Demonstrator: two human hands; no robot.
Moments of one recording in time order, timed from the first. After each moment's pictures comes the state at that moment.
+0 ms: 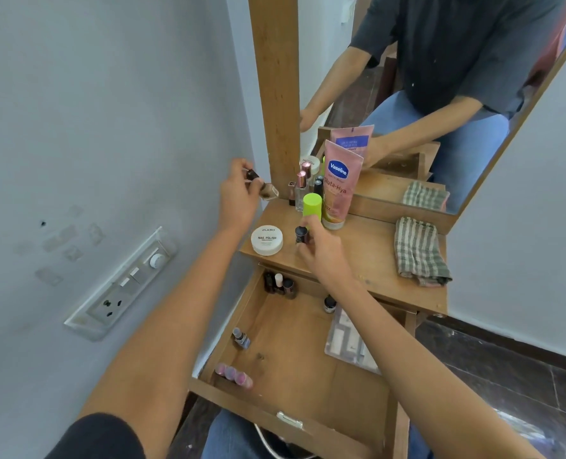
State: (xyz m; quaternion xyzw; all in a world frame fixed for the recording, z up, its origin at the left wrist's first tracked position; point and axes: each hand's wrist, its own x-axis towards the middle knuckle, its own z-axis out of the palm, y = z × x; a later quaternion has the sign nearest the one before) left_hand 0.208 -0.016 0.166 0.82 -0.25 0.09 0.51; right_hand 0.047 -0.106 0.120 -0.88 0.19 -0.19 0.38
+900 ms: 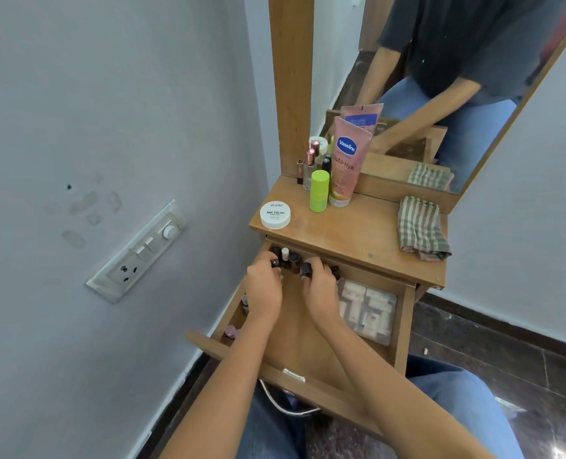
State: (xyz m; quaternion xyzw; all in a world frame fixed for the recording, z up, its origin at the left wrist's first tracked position) left_hand 0.060 0.045 0.067 0.91 -0.10 -0.03 0.39; right_hand 0.006 -0.042 0.026 -0.85 0.32 -0.14 0.39
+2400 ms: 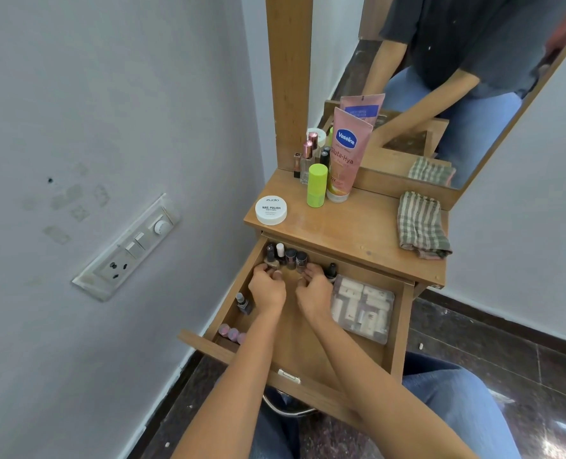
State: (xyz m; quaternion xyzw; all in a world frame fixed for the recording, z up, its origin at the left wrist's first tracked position) left_hand 0.063 0.025 0.027 0.84 0.07 -0.15 0.51; right_hand 0.017 -0.040 0.000 -0.73 0.40 -0.15 0.53
